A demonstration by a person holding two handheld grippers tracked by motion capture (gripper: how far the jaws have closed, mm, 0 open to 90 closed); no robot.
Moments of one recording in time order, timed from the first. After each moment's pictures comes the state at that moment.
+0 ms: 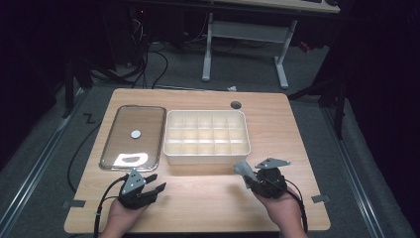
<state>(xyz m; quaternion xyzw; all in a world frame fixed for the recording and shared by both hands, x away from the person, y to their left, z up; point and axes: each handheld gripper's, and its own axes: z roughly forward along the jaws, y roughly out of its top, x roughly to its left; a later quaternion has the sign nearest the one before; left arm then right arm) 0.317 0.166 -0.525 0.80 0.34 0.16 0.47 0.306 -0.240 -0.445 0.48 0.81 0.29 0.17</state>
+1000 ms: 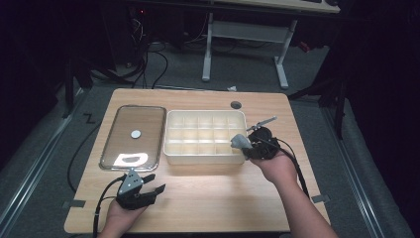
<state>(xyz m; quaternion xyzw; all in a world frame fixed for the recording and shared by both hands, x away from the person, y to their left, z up) 0.316 0.172 -0.524 0.79 0.34 0.15 0.48 0.399 -0.226 -0.399 0.49 0.84 0.21 0.14</state>
